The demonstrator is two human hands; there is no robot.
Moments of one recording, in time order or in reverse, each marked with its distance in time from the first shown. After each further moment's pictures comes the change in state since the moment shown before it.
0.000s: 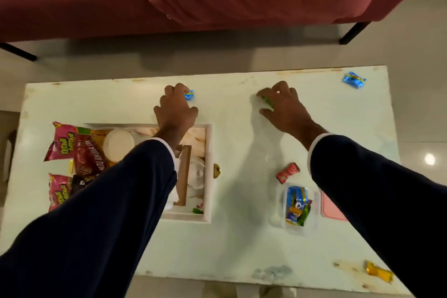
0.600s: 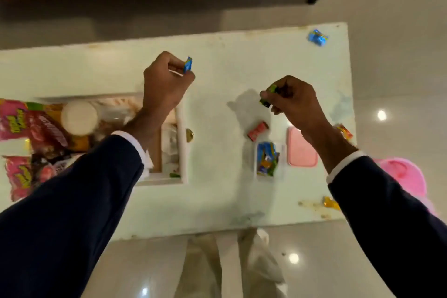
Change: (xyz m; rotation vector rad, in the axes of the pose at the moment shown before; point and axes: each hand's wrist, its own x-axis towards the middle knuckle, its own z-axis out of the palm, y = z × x) left_hand -0.060 0.042 -0.010 -0.571 0.028 0.114; right_hand -0.125 0.012 -0.042 0.854 0.115 0.360
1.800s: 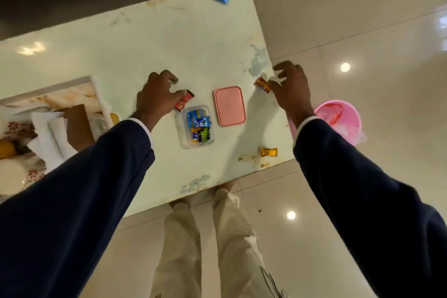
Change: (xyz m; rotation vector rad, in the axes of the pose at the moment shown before) left_hand -0.095 0.040 0.118 0.410 -0.525 0.043; right_hand -0.061 0.119 -0.153 -0.500 0.426 0.104
